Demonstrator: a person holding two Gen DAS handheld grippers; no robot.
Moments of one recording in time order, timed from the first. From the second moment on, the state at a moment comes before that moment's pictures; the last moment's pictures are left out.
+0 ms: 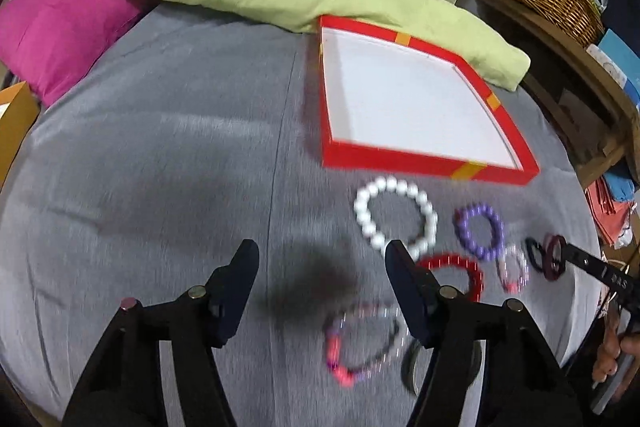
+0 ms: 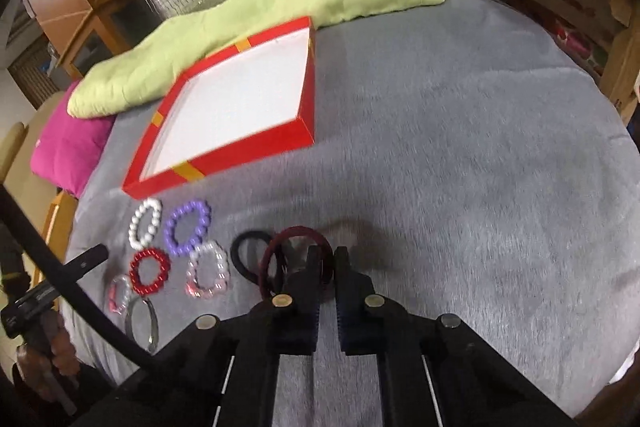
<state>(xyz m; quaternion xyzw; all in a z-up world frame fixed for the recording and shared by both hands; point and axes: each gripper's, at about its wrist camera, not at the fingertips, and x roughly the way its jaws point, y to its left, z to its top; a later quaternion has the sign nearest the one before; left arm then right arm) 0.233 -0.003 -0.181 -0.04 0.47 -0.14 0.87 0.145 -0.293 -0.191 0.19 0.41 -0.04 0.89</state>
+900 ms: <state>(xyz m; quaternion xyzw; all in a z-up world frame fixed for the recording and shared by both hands) 0.257 -0.034 -0.181 -0.01 0.45 -0.21 0.87 0.152 -0.289 -0.184 0.16 0.39 -0.04 0.91</state>
